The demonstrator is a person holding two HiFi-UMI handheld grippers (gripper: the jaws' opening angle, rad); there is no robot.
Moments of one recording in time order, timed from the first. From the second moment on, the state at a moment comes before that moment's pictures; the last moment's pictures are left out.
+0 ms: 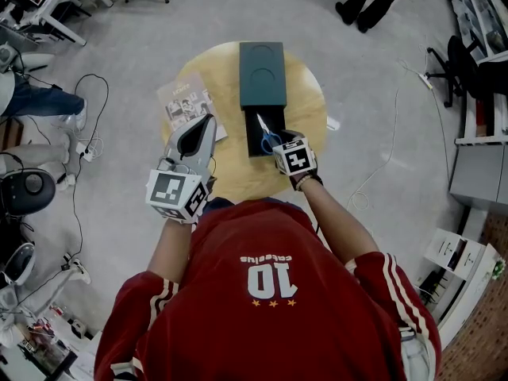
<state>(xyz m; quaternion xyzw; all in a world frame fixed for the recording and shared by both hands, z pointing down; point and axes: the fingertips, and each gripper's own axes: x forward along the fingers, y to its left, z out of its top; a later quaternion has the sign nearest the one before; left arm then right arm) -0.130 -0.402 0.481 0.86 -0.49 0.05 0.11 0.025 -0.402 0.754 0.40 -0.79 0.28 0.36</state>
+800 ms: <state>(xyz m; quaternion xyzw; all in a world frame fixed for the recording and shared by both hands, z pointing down) -0.111 -0.356 0.449 0.86 -0.50 0.04 0.08 0.064 -0.390 0.625 0.45 -0.83 0.23 0.24</state>
